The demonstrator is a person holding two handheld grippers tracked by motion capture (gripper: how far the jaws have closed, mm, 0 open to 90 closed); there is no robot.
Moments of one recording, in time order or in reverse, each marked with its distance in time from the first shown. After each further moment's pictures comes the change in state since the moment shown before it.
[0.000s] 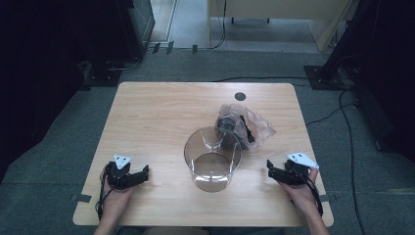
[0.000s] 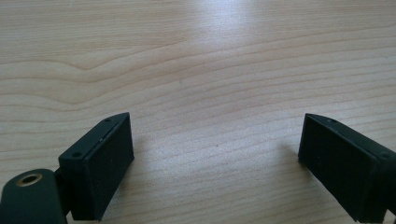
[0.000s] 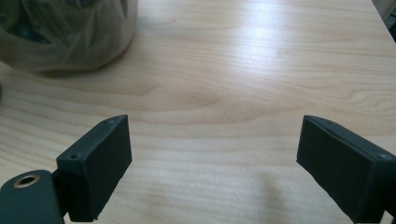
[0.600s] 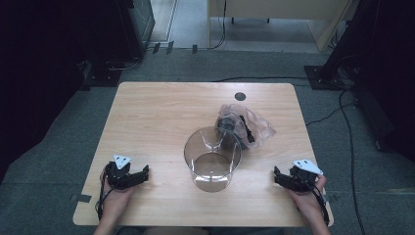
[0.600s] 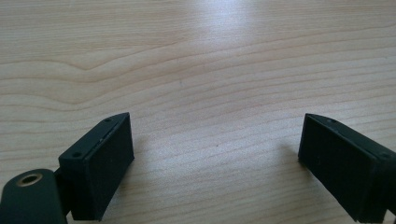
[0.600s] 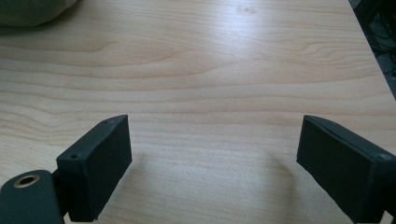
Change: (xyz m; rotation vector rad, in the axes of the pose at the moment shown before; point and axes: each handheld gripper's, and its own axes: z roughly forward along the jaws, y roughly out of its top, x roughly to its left) left arm 0.000 0.000 0.000 0.000 0.000 0.000; right arm -0.013 -0.019 -0.009 0.067 -0.102 0.008
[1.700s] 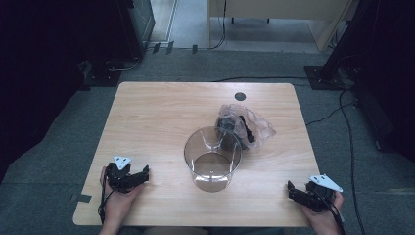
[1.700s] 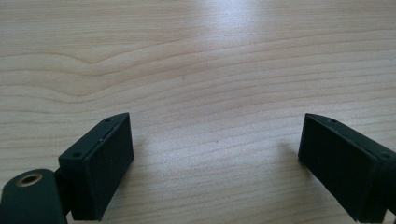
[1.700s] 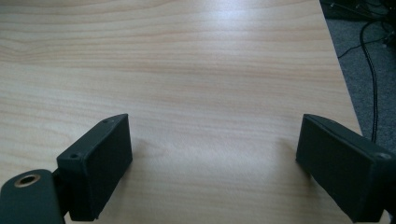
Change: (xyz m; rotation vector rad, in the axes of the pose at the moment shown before) left arm -0.004 -0.002 -0.001 -0.003 0.029 -0.026; right arm -0.029 -0.035 -0.038 0.062 -0.020 0.059
